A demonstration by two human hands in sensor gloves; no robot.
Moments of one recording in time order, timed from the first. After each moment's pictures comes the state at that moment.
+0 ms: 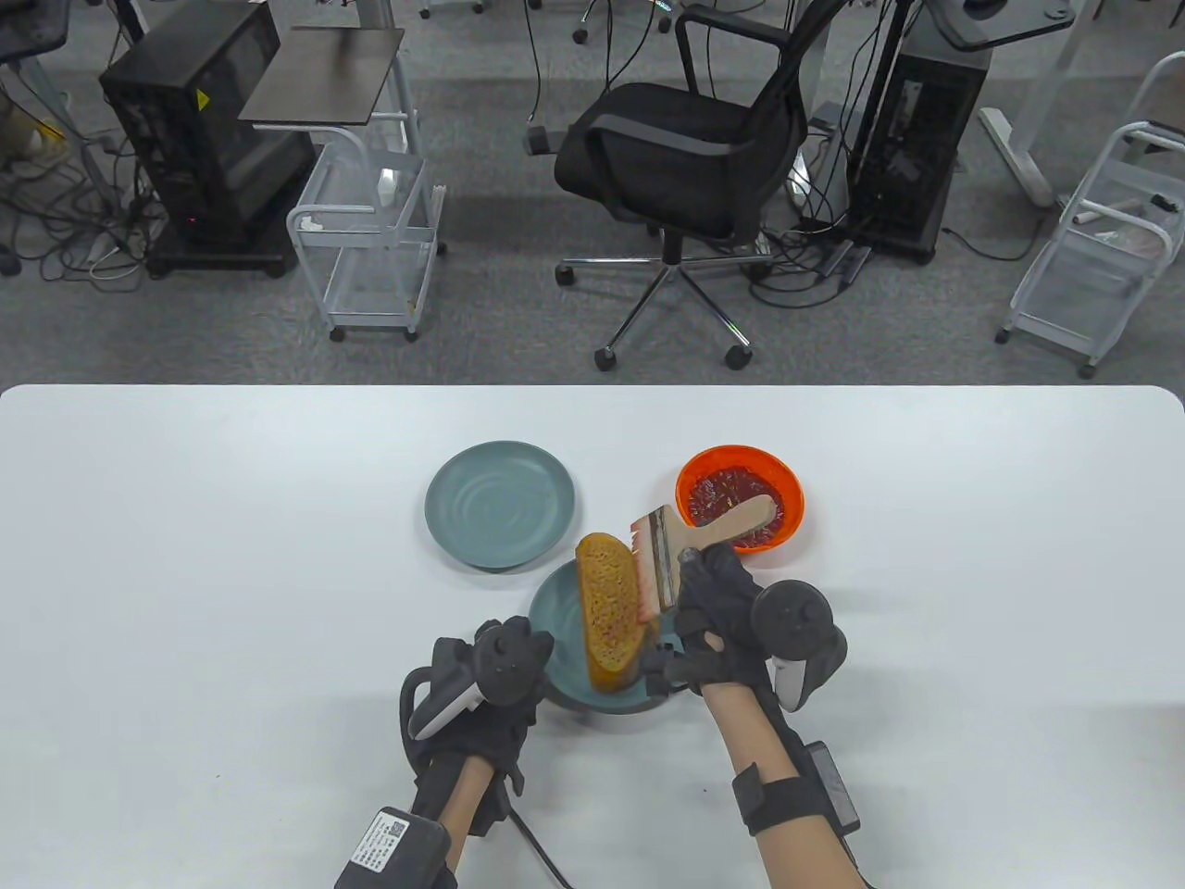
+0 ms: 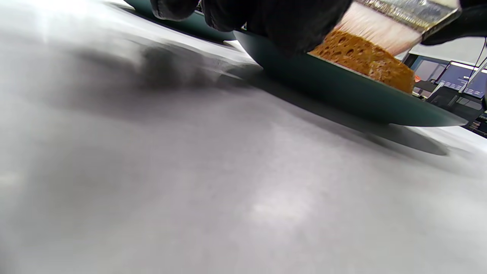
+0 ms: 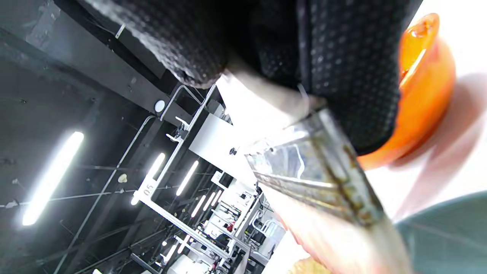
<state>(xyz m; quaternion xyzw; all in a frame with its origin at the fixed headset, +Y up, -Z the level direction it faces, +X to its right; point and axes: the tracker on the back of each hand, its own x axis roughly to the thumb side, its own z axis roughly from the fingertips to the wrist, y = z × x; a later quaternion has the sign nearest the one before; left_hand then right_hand) -0.143 -0.788 -0.321 -0.14 -0.10 0.15 0.97 0.131 -0.742 -0.368 -0.04 -0.20 0.82 0.54</state>
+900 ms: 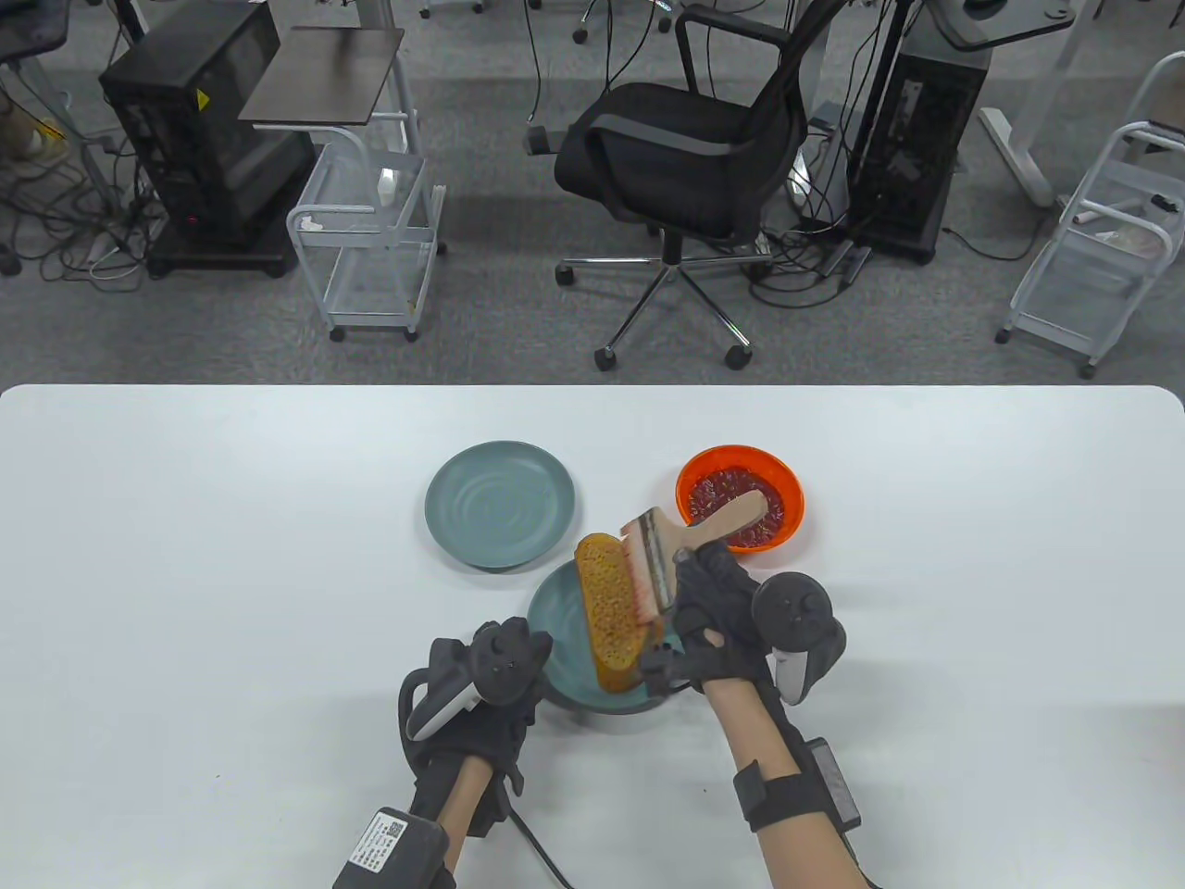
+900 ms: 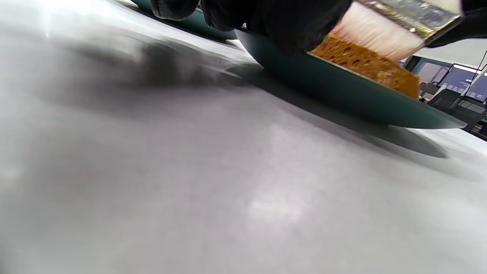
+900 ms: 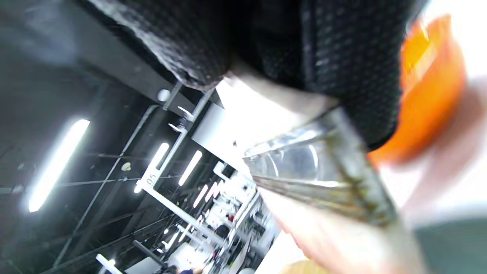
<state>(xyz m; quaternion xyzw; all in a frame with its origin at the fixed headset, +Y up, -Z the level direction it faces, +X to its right) -0.144 -0.789 -0.321 -0.14 -0.10 0.16 0.97 0.146 -0.733 -0.371 -0.02 -0.23 0.85 0.48</state>
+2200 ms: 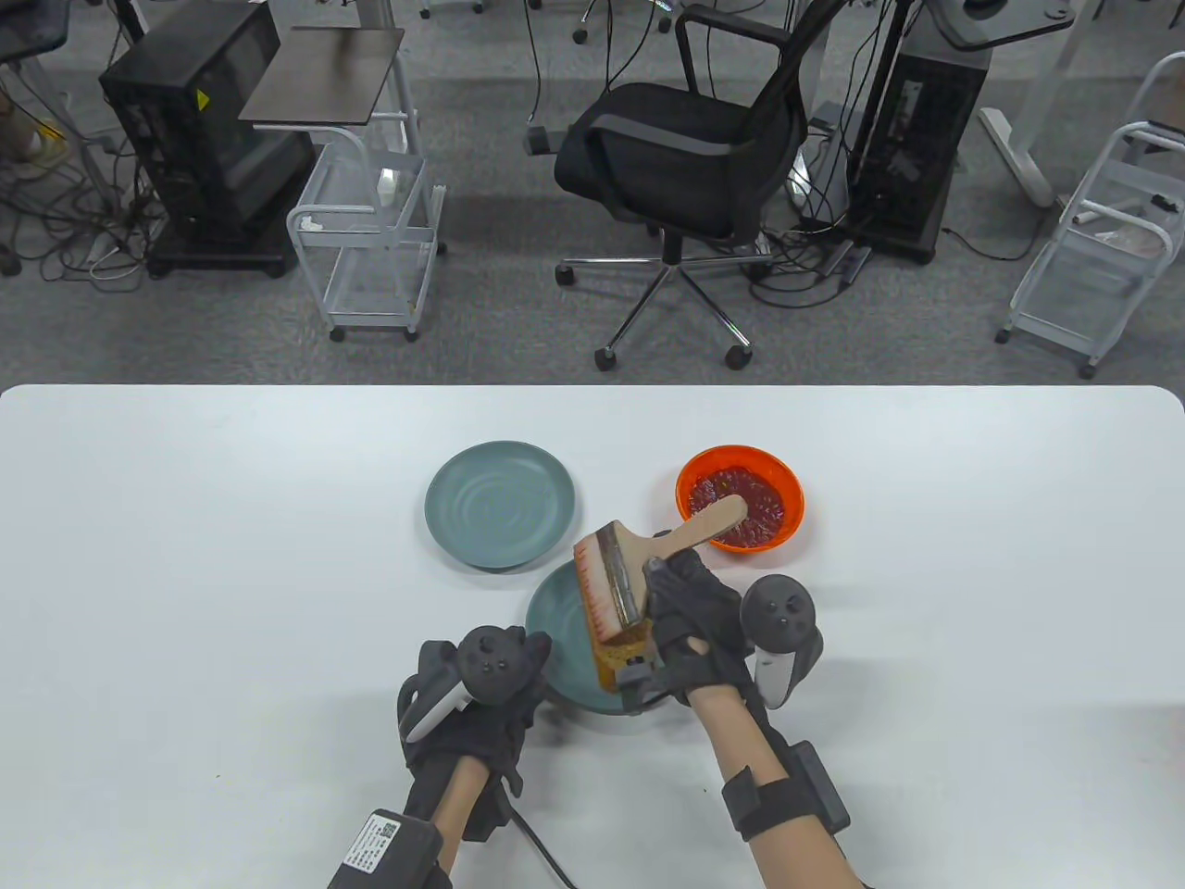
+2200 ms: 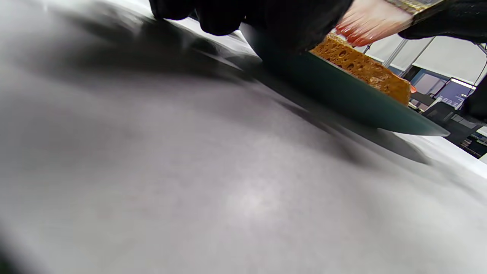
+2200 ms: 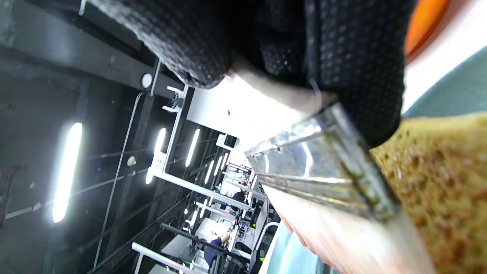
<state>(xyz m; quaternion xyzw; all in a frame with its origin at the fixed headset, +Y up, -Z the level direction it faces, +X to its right) -0.149 -0.792 -0.319 -0.16 -0.10 0.20 0.96 0.105 -0.753 -0.367 0.01 -0.12 0.80 0.59</state>
